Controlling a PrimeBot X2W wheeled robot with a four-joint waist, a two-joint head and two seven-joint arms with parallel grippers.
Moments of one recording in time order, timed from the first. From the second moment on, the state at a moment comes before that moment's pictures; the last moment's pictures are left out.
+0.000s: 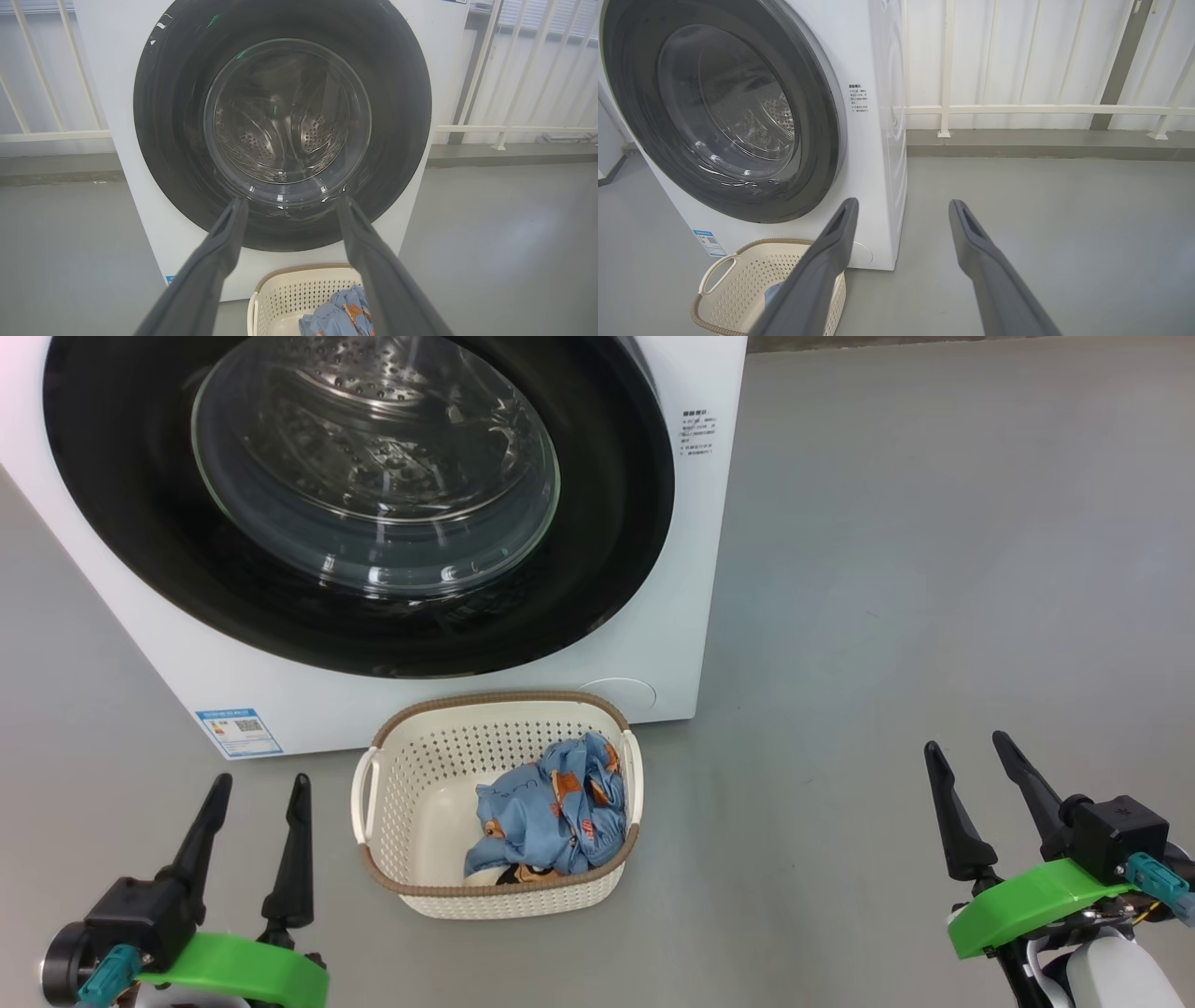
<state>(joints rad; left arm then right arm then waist) -0.11 0.08 0.02 0.17 -0.19 -0.13 -0.26 -0.18 -0.17 -0.03 0.30 0.21 0.13 -0.25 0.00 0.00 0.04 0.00</state>
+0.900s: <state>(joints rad) -0.09 0.08 0.02 0.16 -0.19 -0.13 -0.26 -0.28 -0.16 -0.04 0.32 0.26 0.13 -0.25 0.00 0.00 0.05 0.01</state>
